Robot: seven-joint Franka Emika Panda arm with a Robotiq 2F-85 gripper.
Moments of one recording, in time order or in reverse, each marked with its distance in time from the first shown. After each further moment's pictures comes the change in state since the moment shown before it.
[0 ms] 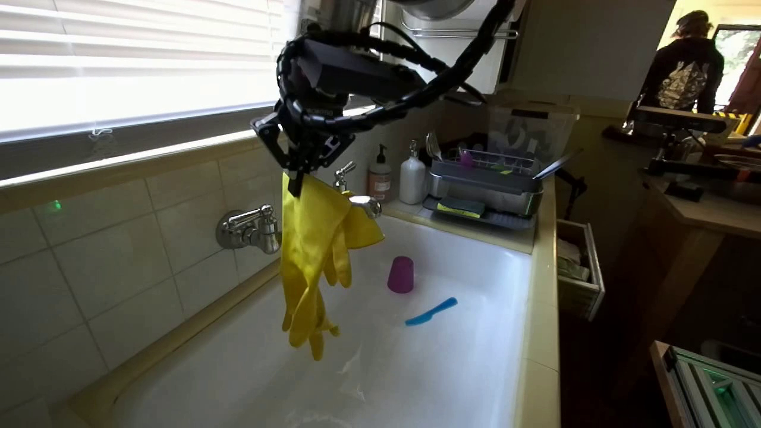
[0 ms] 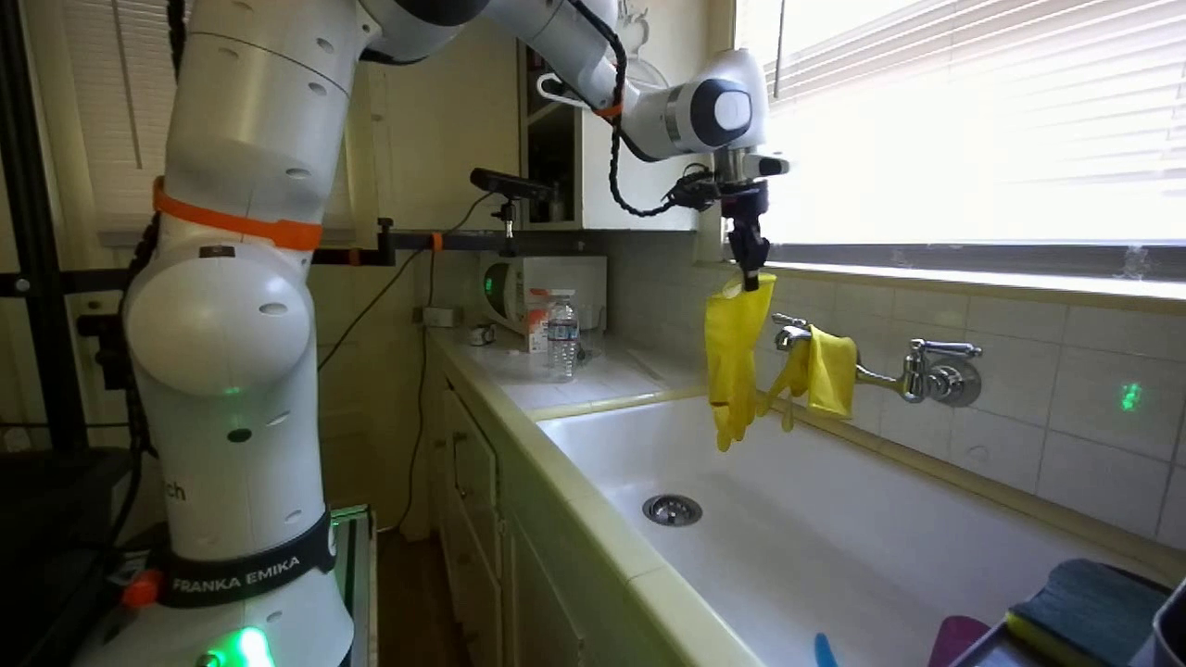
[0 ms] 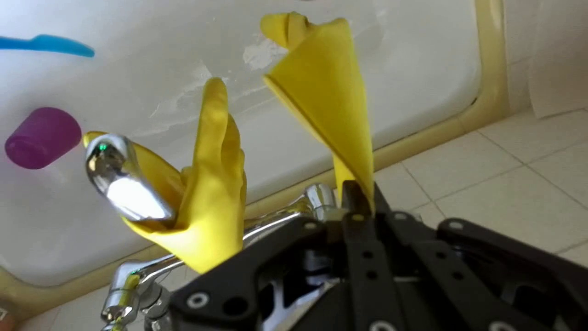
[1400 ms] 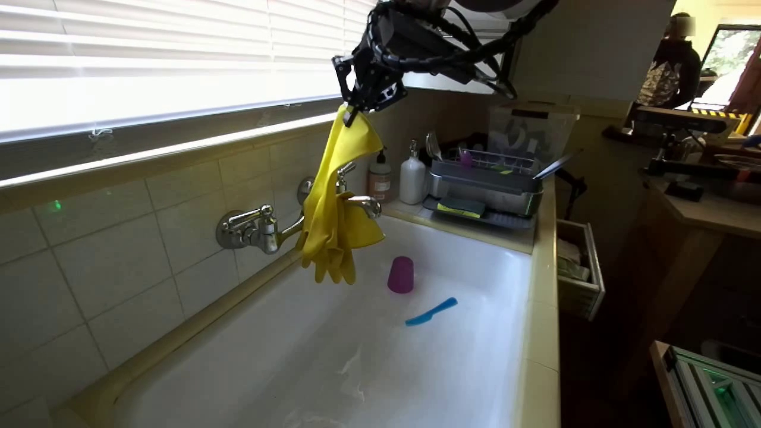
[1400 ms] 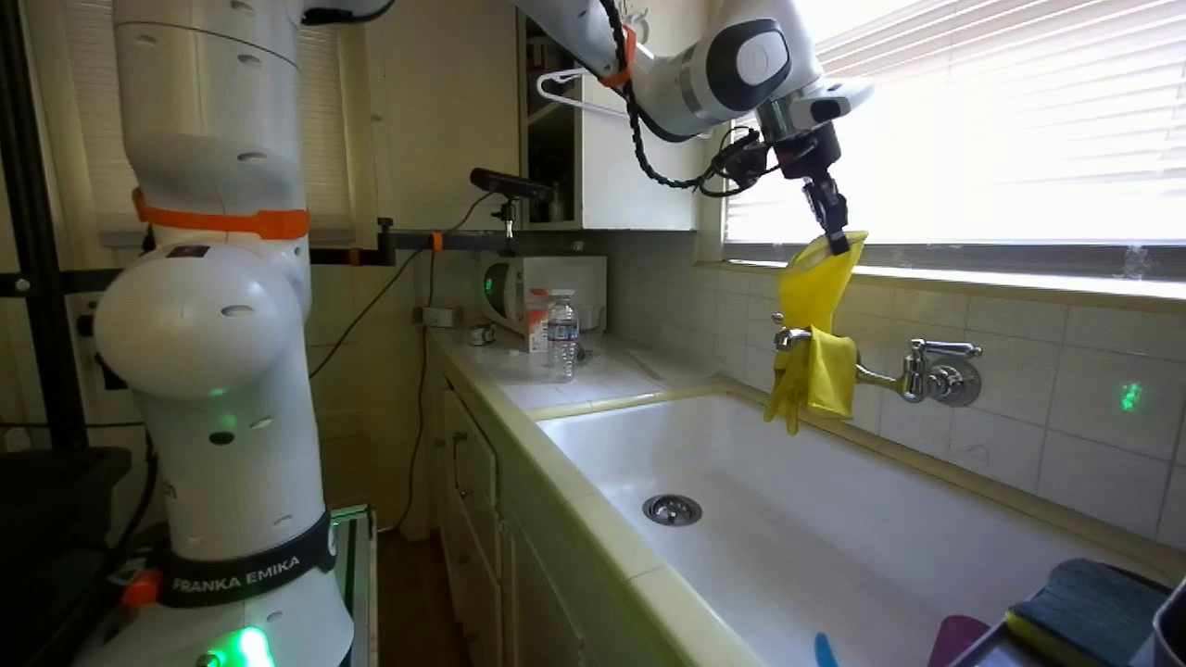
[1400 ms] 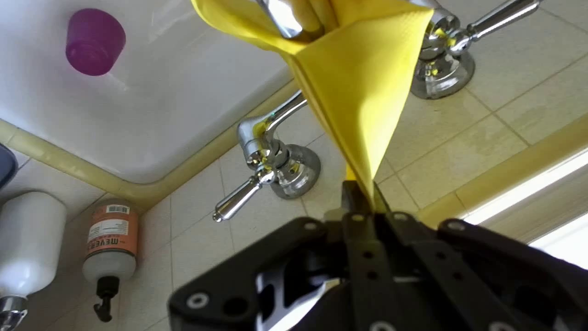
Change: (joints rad) arm -0.153 -0.191 -0.059 -0.218 -0.047 0.310 0.062
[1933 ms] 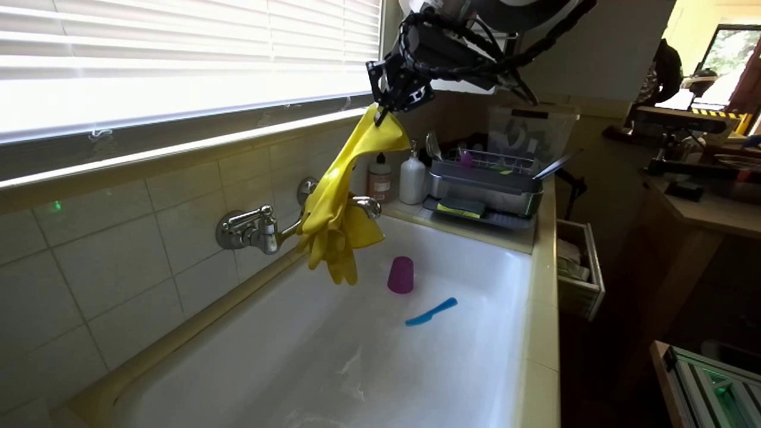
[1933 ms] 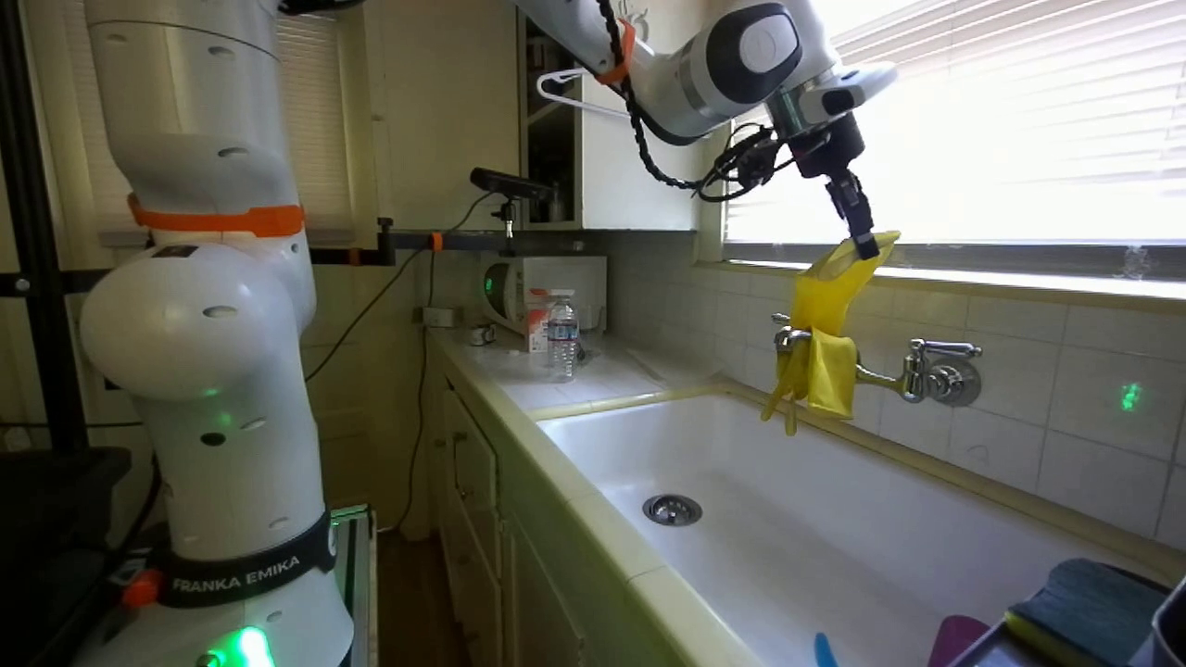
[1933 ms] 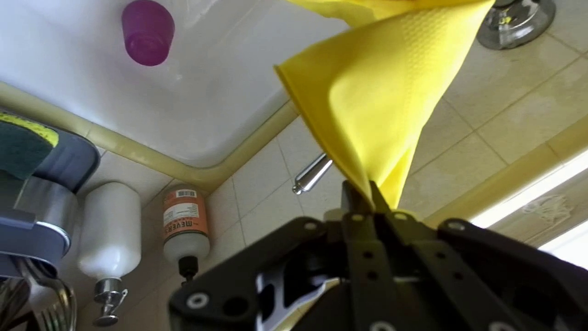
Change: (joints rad) arm -0.069 -0.063 -0.016 -0.098 -0.063 0.050 0.087
